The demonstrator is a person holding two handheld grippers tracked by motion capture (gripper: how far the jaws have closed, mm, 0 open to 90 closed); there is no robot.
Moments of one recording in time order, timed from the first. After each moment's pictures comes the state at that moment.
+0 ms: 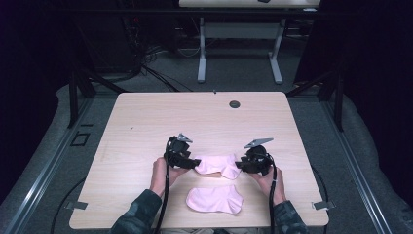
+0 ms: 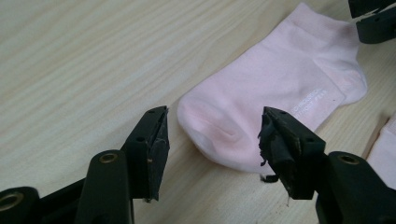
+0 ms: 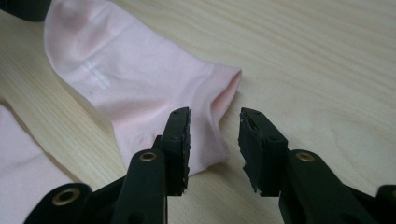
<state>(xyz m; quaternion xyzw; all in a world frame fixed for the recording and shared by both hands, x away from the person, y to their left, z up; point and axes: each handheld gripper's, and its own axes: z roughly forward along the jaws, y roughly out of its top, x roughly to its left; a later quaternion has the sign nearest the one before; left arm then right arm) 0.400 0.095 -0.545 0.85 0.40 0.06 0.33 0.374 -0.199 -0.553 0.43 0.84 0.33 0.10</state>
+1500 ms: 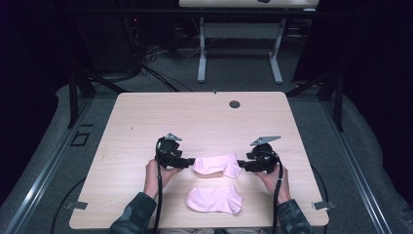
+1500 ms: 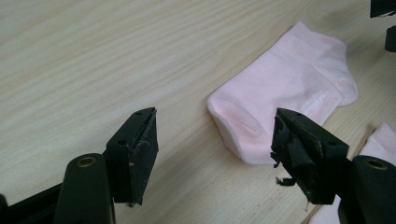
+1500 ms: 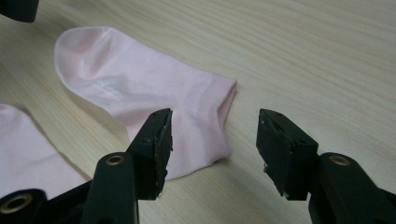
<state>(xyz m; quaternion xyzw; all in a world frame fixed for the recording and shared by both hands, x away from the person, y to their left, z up) 0.394 0.118 -0.540 0.82 0.44 0.04 0.36 0.372 -0.213 -0.540 0.43 0.83 0.35 0.10</state>
